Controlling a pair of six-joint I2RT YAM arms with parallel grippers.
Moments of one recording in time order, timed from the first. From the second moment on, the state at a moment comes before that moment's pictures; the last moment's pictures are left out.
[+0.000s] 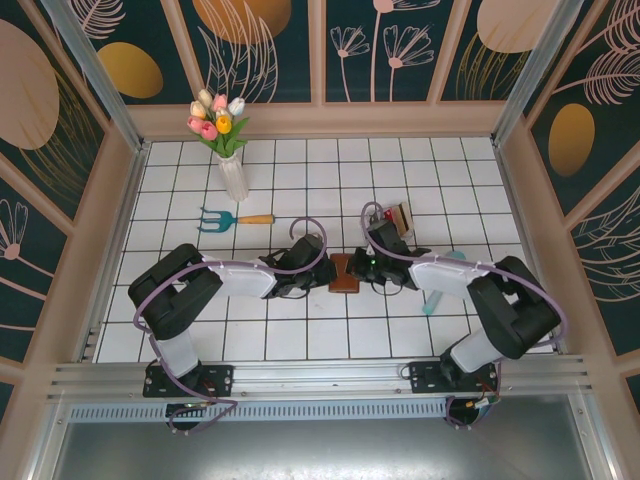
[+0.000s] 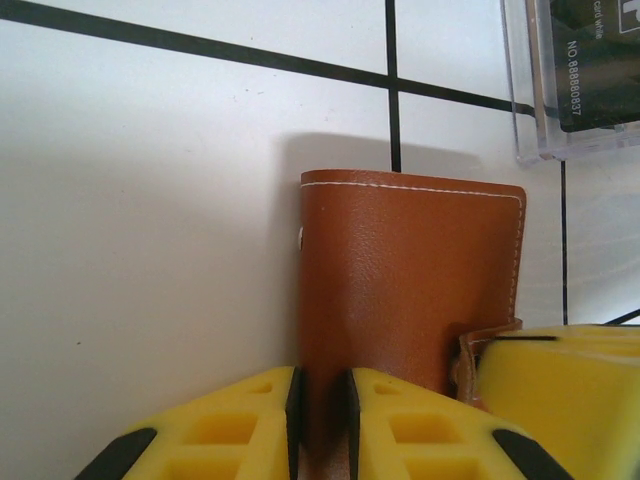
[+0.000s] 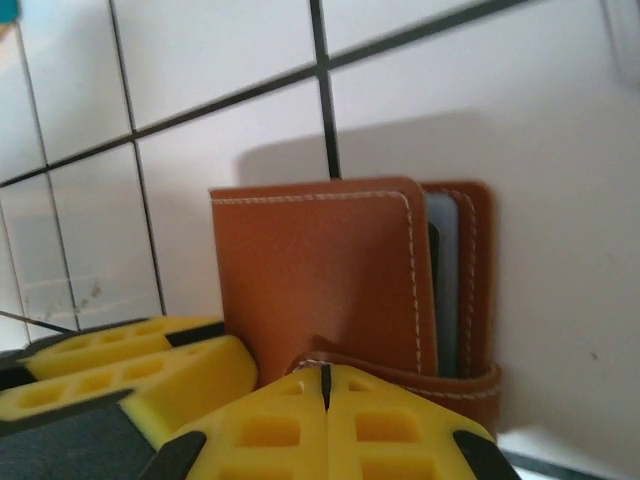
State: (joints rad) left arm -0.88 1.79 0.82 0.13 0.05 -1.00; right arm 0.62 1.52 0.64 -0.03 -0.27 0.87
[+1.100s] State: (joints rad) left arm -0.54 1.13 0.54 -0.05 -0.68 -0.70; right arm 0.10 1.05 0.22 0.40 0.40 0.22
